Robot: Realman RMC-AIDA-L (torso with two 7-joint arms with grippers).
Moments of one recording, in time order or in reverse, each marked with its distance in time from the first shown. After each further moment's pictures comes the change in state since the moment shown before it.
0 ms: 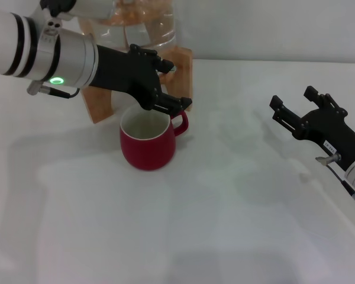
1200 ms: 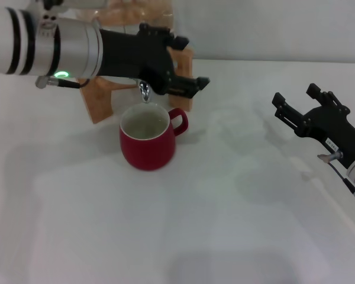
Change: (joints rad) left arm 0.088 -0.003 0.071 0.105 -0.162 0.088 0.052; right arm 0.001 -0.002 0.011 0.000 0.002 -0.003 -0.004
